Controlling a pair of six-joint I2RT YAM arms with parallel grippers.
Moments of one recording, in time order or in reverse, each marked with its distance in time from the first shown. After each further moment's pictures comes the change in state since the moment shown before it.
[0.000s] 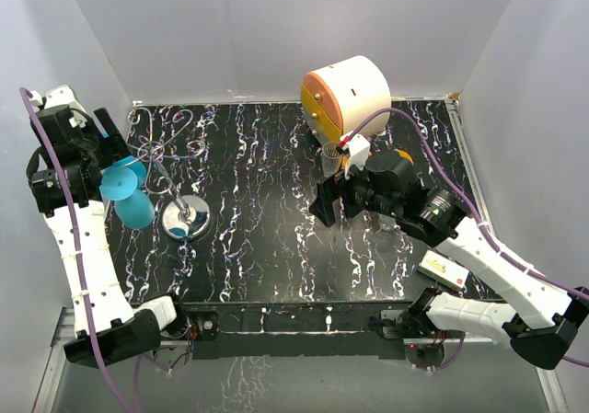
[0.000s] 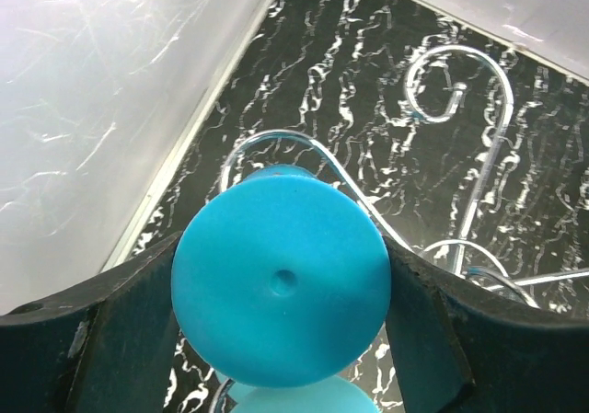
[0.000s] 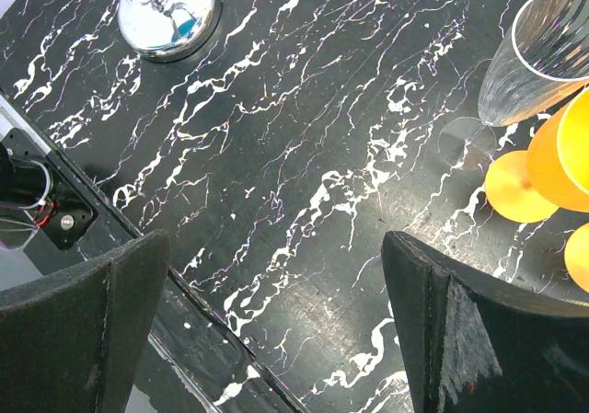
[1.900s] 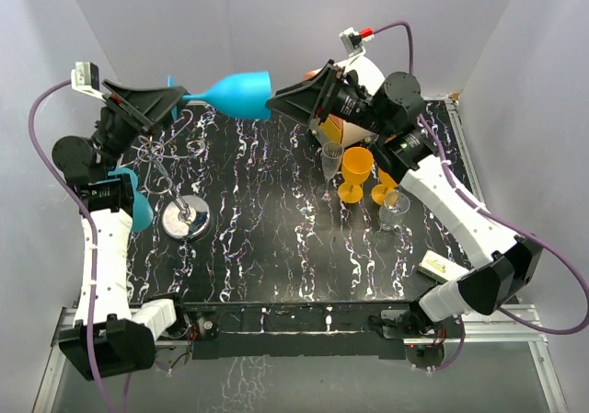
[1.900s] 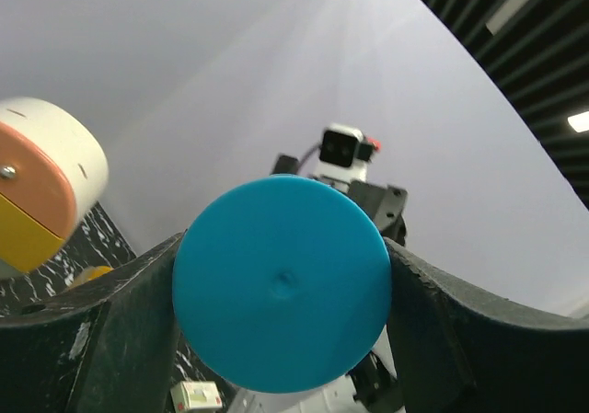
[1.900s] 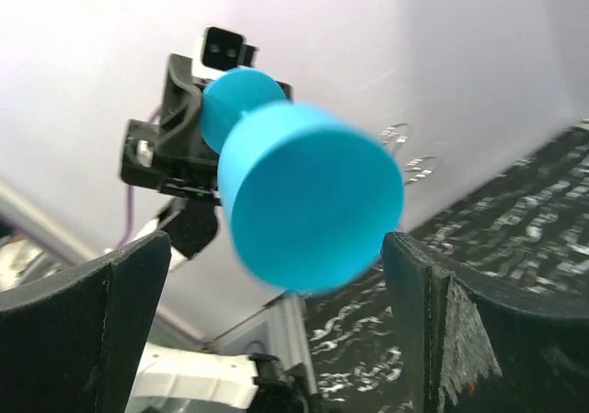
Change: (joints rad) left arm -0.118 -0.047 -0.442 1.521 0.882 -1.383; right arm -0.210 0.395 0.404 0.794 -0.524 0.551
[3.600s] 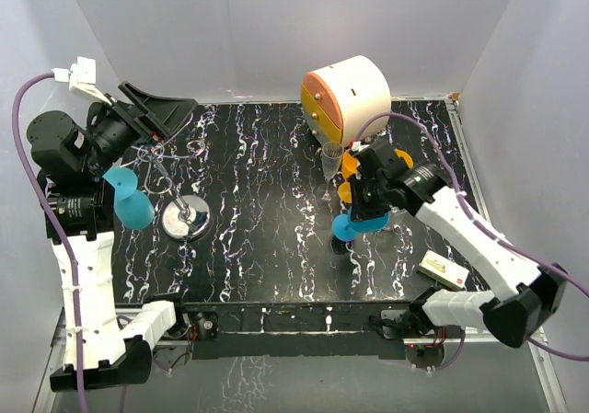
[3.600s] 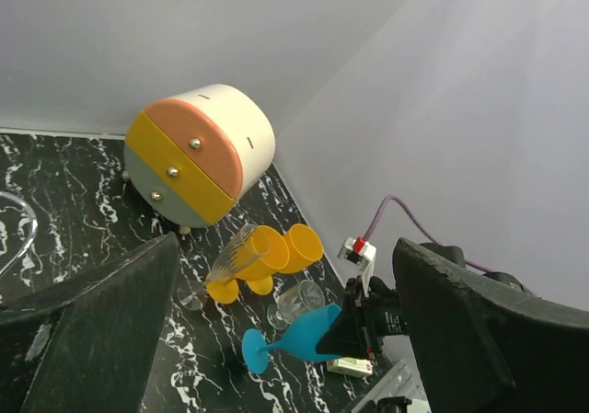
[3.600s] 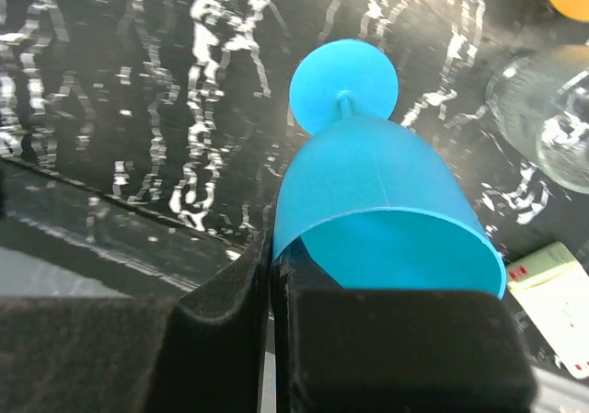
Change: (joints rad) left arm -0.098 -0.093 0.357 -0.946 -0.142 0.750; right arm 0.039 -0.235 -0.307 -1.220 0.501 -0.396
